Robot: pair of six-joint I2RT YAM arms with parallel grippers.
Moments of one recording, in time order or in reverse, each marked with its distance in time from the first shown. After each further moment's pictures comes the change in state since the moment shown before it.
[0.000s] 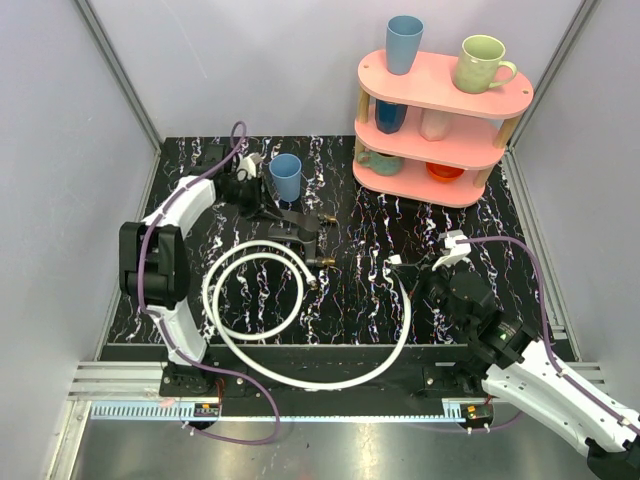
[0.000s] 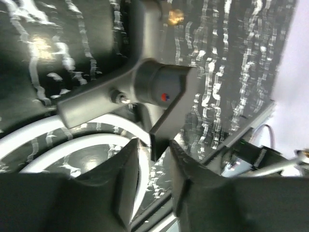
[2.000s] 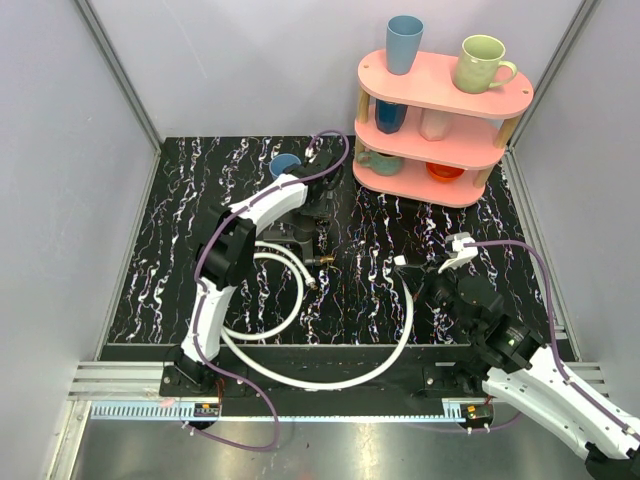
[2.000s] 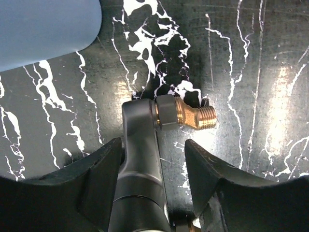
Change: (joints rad) left arm -0.460 0.384 0.437 -0.087 -1.033 -0.090; right arm 0.000 -0.065 0.010 -0.045 -0.003 -0.006
